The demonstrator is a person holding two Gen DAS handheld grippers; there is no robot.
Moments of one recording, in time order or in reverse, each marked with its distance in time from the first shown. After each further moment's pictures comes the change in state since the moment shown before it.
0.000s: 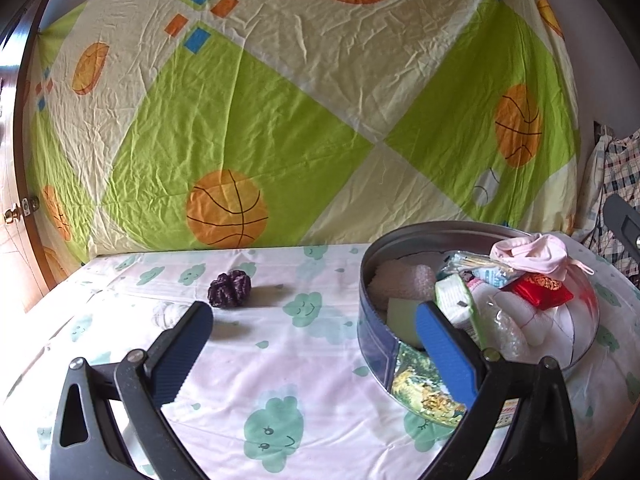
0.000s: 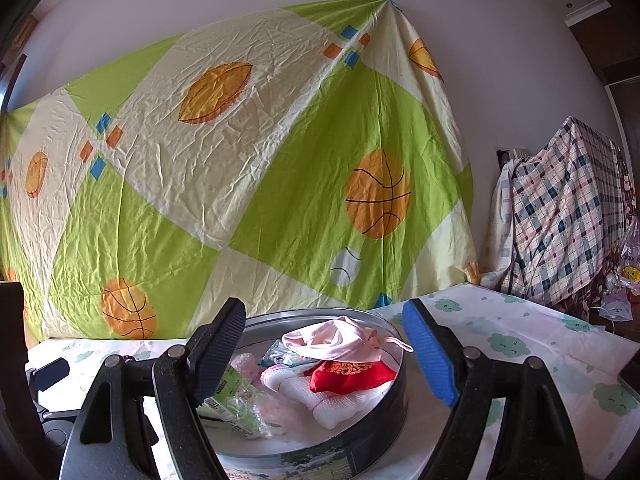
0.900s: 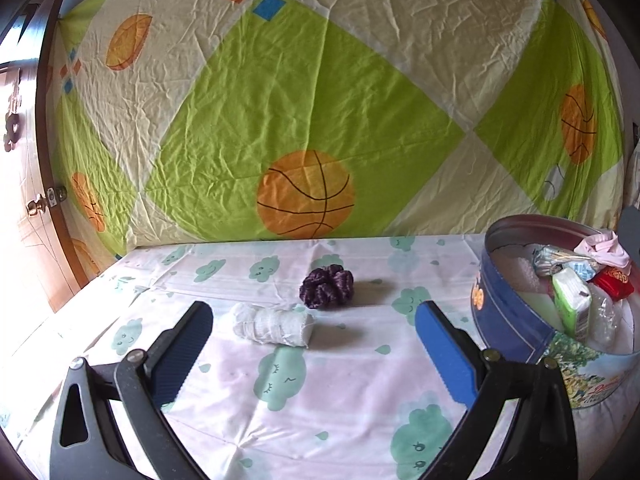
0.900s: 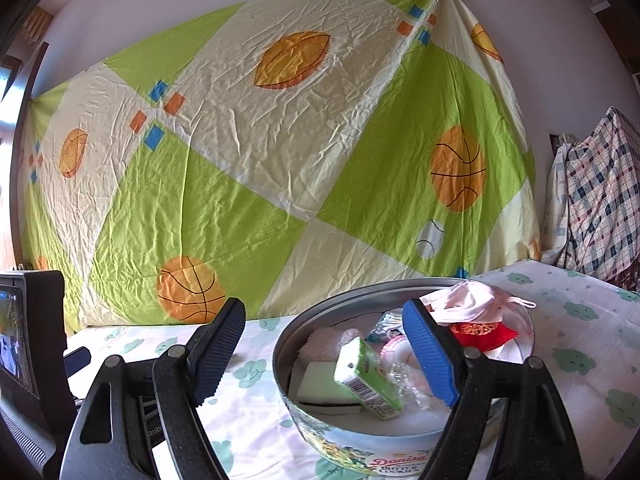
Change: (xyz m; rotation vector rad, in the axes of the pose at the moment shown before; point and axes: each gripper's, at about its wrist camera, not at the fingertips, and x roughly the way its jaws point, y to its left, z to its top) left arm 0.031 0.095 0.000 -0.012 0.048 0.108; right arm 0.004 0.102 -0.022 -0.003 0.076 0.123
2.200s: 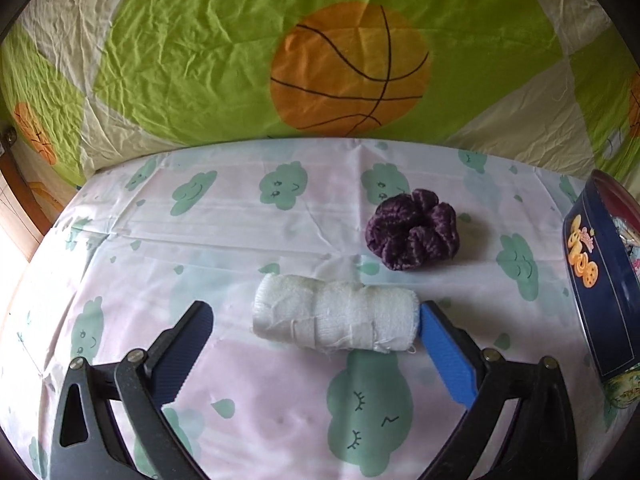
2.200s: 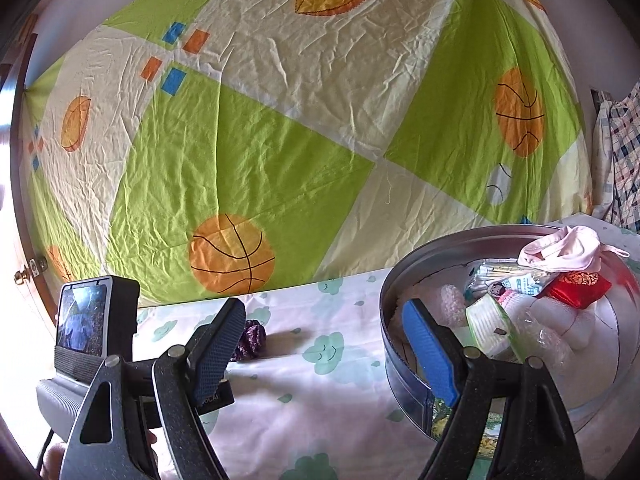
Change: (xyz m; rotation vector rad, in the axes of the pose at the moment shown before) left arm 0.136 0.060 -0.009 -0.007 0.453 -0.082; right arm 0.061 0.075 -0.021 0.058 0.178 0.078
